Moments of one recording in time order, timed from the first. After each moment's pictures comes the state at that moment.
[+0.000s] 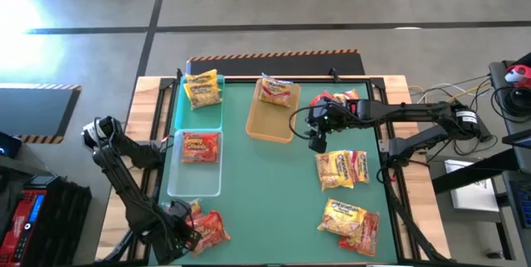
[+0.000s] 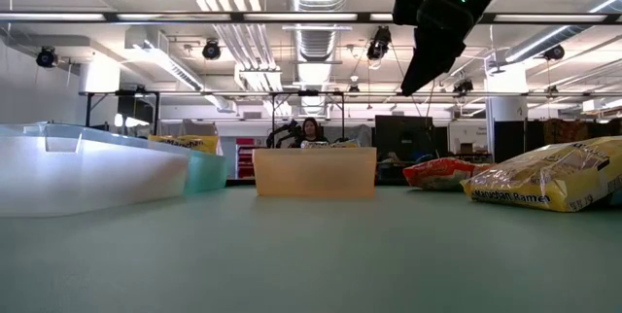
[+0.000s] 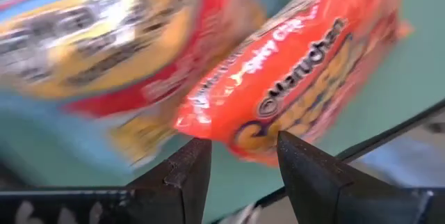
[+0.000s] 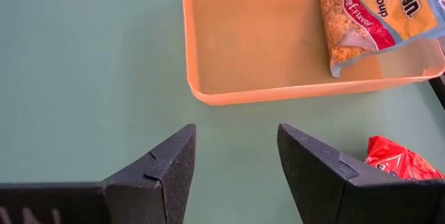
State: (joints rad) left arm -1.03 1.59 1.07 -0.84 -0.08 -2.15; right arm -0.17 1.30 0.99 -0.59 0.08 0.05
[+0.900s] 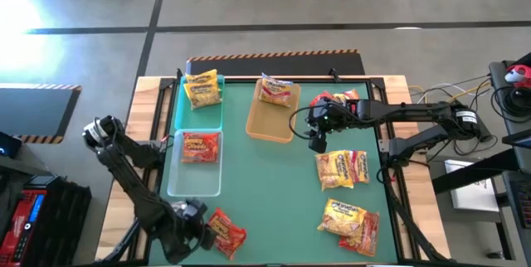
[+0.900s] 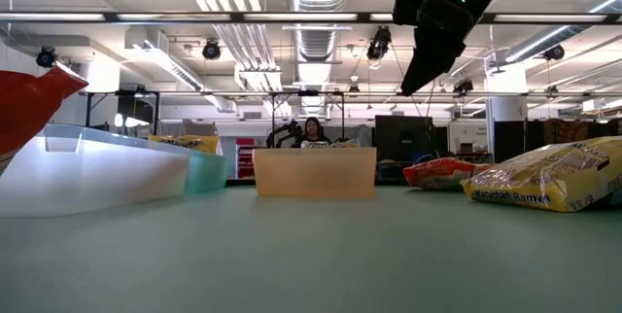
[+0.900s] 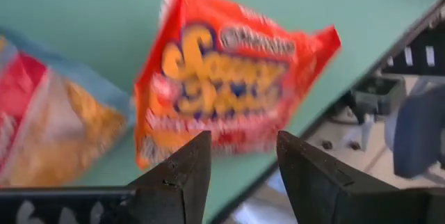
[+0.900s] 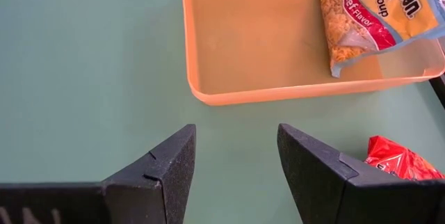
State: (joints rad) left arm -0.97 1.59 1.04 -0.56 -0.39 -2.02; right arm -0.17 1.30 0.99 -0.59 0.08 0.05
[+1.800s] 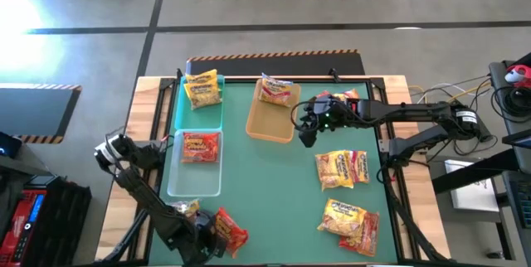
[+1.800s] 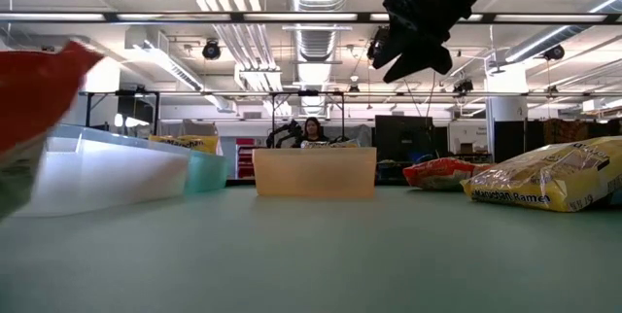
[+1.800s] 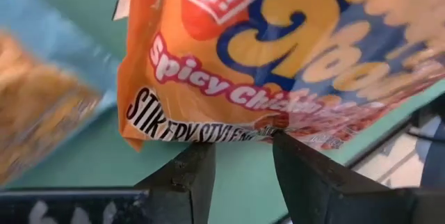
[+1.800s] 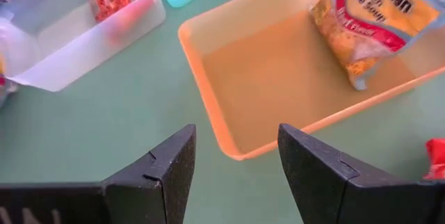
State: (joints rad) left arm -0.93 1.83 1.05 -0.39 -0.24 -2.11; right arm -0.17 1.30 0.99 -0.41 0.07 0.42
